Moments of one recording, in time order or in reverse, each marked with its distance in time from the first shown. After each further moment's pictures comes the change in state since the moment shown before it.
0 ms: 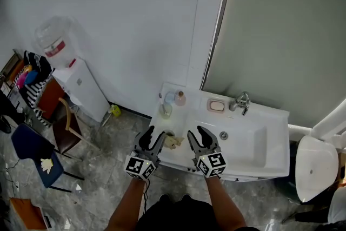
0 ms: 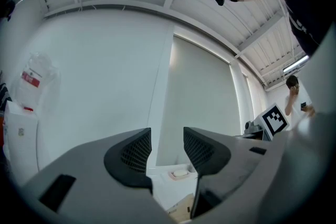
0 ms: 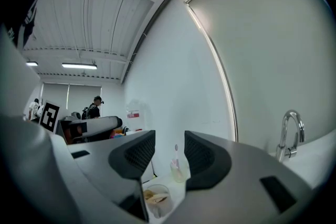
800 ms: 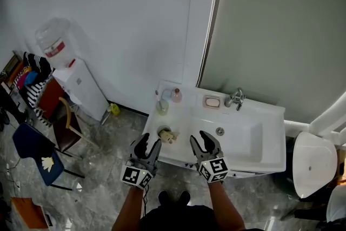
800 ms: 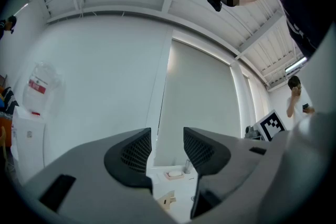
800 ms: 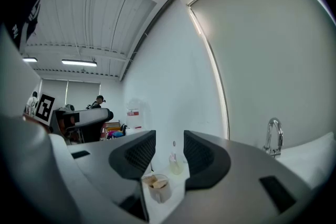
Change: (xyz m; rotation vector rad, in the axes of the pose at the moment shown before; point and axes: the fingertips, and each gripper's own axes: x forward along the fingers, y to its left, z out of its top) left arm -0.044 -0.042 0.036 -0.001 -0.013 0.037; right arm -0.059 0.006 0.016 -0.024 0.023 -0.033
